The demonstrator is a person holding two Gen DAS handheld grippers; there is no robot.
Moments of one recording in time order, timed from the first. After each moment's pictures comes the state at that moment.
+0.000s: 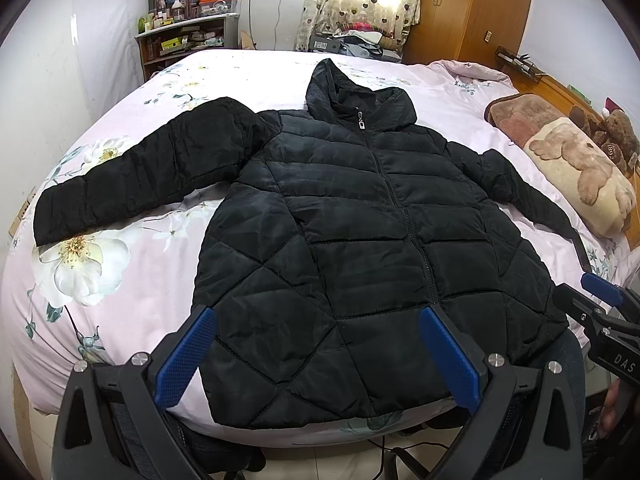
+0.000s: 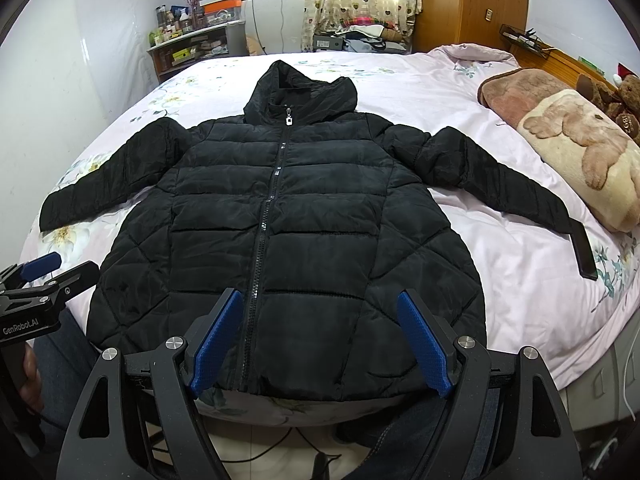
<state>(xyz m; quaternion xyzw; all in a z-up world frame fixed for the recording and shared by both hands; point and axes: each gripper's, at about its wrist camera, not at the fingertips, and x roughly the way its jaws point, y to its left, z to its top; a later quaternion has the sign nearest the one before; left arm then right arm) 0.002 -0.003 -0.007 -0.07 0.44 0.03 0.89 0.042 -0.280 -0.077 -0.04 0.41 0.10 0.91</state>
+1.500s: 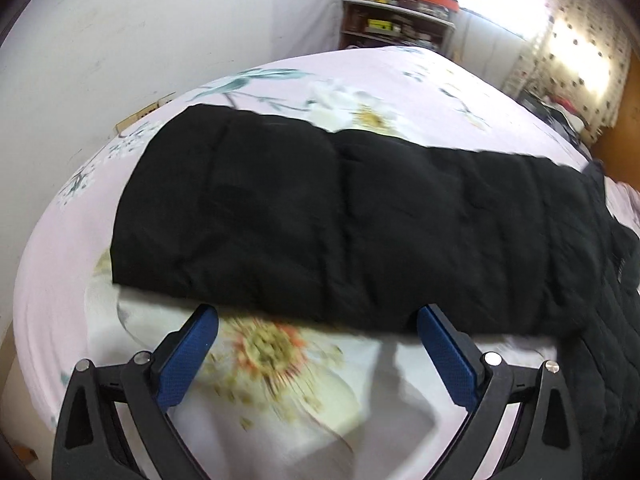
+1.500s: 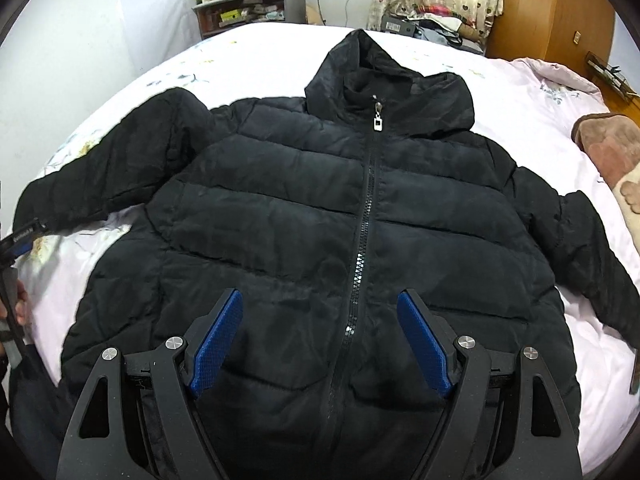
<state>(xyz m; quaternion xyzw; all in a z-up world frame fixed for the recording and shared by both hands) 0.075 0.293 -0.115 -0.20 0.40 0.32 0.83 0.216 -0.153 -0.140 -0.10 0.44 0.18 0.87</state>
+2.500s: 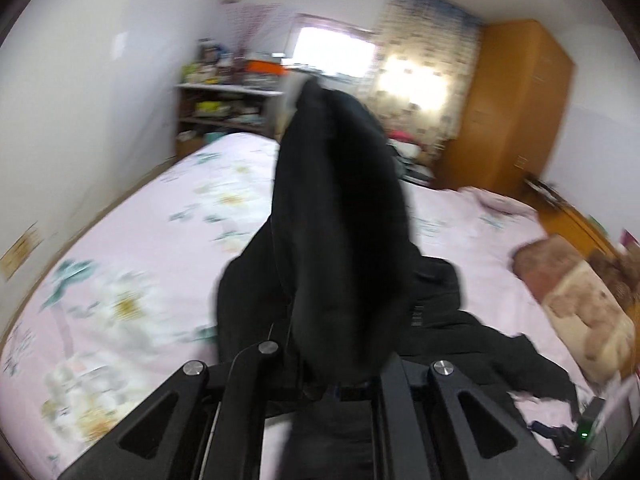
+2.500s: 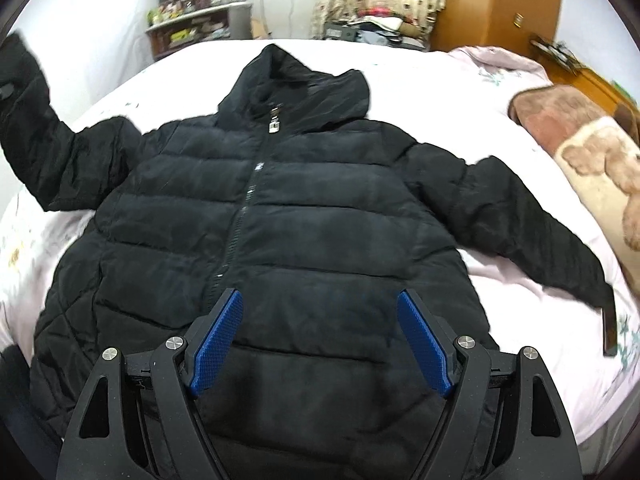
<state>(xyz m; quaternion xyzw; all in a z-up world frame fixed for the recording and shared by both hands) 0.159 0.143 0.100 -0.15 0.28 0.05 0.95 0.196 -0.264 -0.115 -0.06 0.42 0.11 0.90</state>
